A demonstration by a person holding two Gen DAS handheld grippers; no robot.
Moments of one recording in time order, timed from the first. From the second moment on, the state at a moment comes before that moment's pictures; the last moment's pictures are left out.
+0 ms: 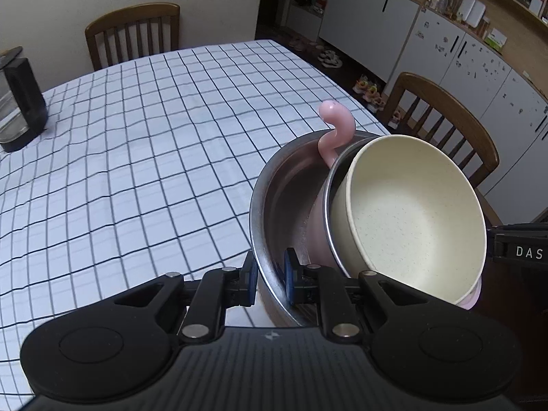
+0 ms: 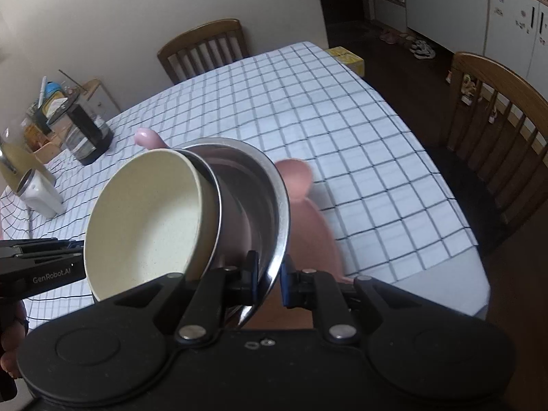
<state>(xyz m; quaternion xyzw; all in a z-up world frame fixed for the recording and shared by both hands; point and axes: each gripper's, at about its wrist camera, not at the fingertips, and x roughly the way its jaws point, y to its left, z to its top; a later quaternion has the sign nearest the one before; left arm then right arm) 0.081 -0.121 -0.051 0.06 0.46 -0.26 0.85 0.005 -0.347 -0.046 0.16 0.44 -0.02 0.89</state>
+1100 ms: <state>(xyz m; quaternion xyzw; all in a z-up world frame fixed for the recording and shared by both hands) 0.084 -0.156 -0.098 0.07 0.50 -0.22 0.83 0.011 -0.380 -0.097 0.14 0.47 -0.01 0.87</state>
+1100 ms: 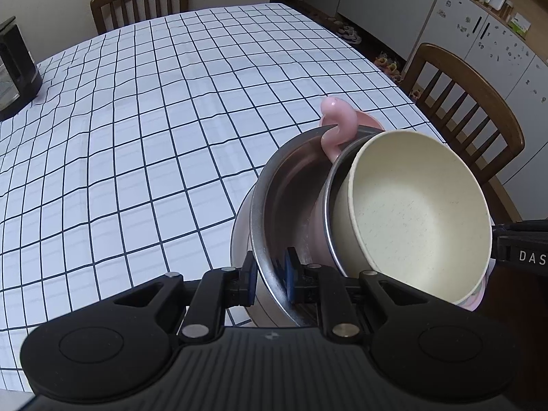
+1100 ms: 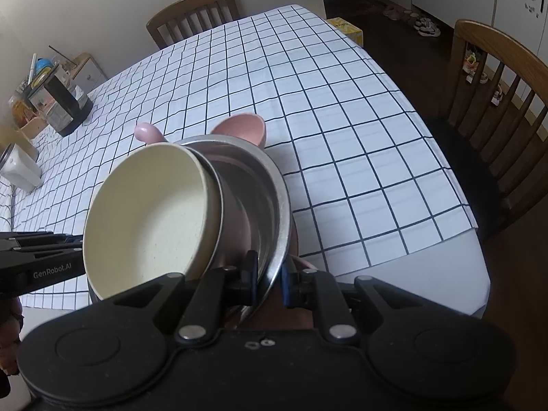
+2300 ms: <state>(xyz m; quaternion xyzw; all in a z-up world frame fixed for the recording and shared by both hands) 0.016 -0.133 -0.037 0.04 0.41 -0.20 0.89 -0.036 -0.389 -0.037 0.08 0.39 0.05 0.91</state>
